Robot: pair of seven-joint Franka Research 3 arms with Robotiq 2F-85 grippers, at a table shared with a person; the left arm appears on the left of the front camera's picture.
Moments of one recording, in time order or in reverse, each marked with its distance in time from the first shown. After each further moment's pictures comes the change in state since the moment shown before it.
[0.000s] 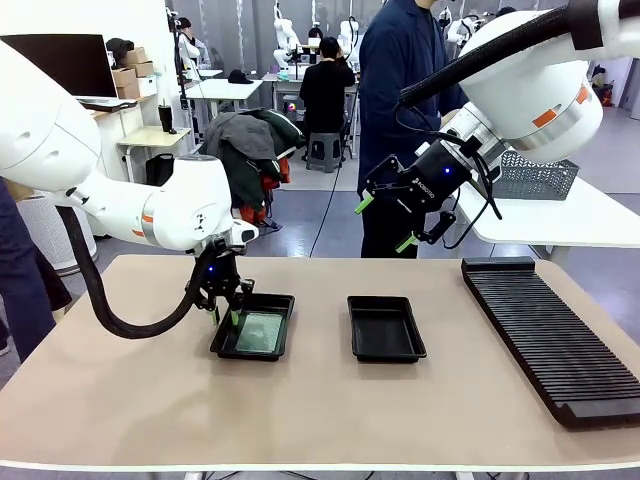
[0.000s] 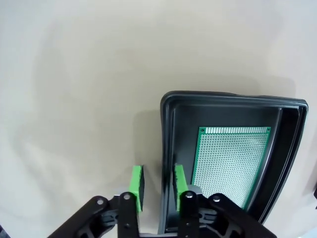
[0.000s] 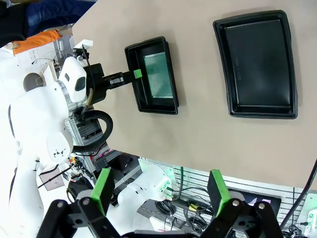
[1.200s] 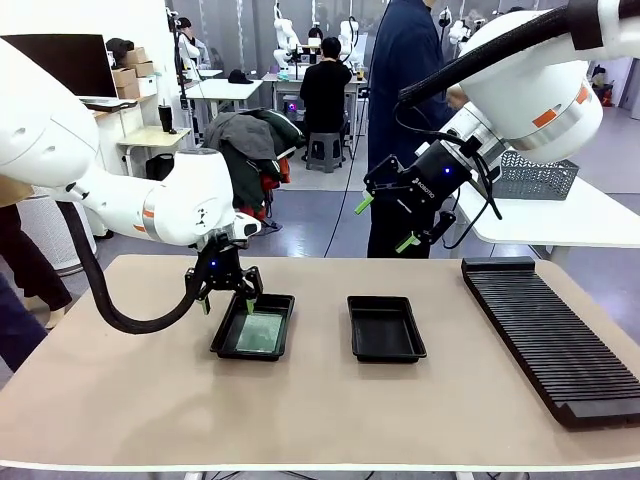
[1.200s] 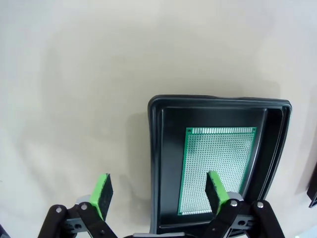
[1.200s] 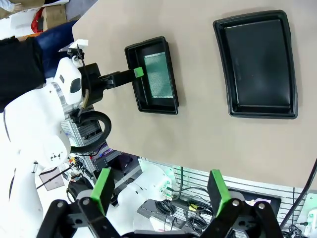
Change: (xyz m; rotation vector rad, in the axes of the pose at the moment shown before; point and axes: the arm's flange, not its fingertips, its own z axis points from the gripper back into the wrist) left arm 0.002 -0.008 0.012 -0.009 -0.026 -0.009; right arm 0.000 0.000 0.000 0.000 0.000 0.000
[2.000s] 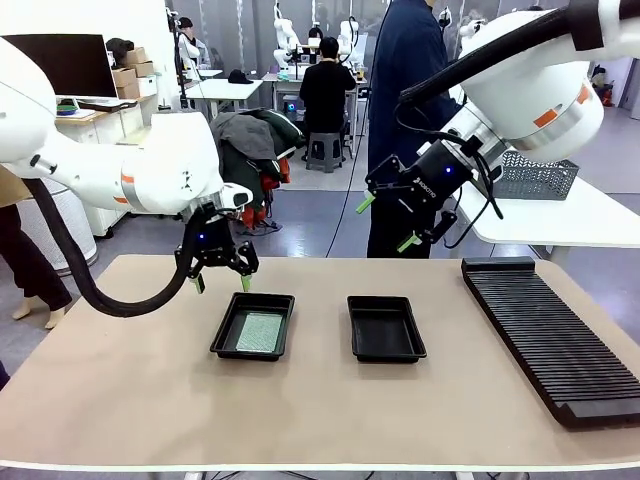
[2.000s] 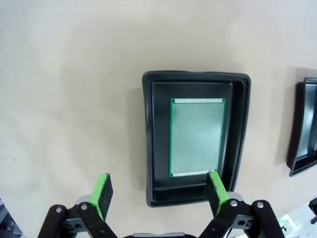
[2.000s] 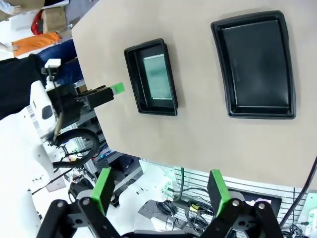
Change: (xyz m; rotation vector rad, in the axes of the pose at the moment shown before) left arm -0.018 0.004 0.064 -0.043 -0.025 -0.023; right arm 0.003 -0.004 0.002 0.005 -0.003 -0.011
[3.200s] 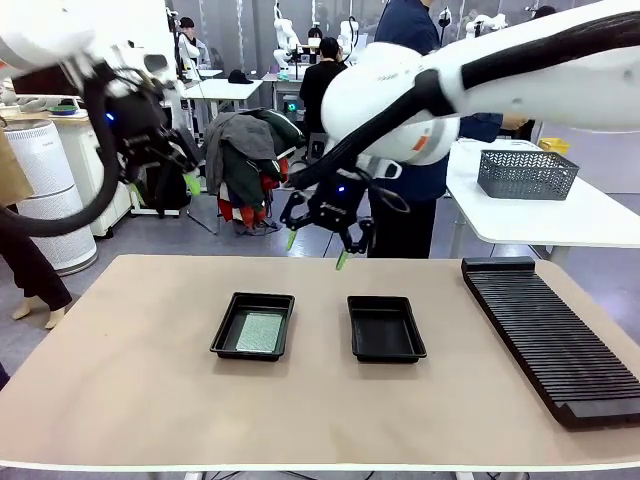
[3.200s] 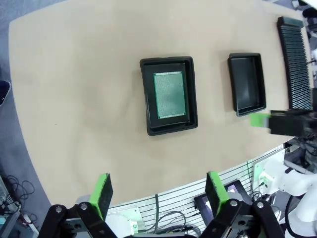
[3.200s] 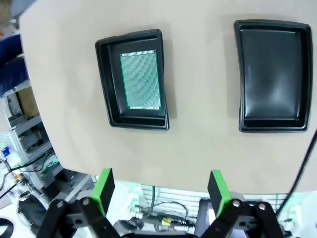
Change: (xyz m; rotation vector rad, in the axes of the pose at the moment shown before) left arm -0.051 0.050 0.213 -0.152 -0.068 -0.093; right arm -0.015 0.097 -0.117 -0.342 -0.018 0.091
